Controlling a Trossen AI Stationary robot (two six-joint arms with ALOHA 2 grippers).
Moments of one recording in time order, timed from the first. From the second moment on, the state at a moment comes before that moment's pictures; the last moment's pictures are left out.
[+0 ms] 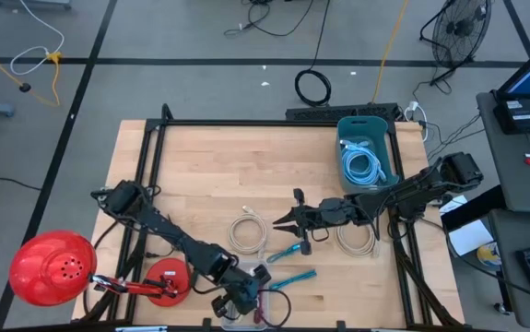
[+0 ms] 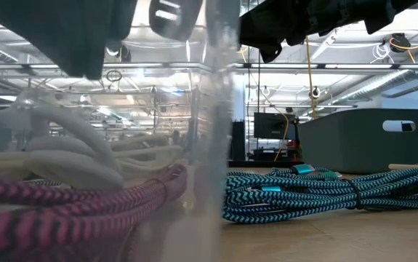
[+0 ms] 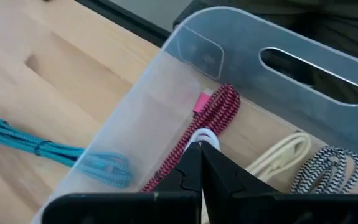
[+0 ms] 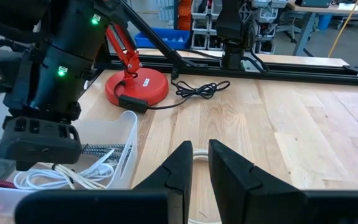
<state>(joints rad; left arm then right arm) -0.56 1.98 1.36 -0.26 0.15 0.41 0.26 1.48 0.74 0.48 0.13 0.05</state>
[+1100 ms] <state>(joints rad) -0.57 1.96 1.36 -0.35 0.03 0.38 0.25 1.48 0.74 0.47 0.13 0.05</state>
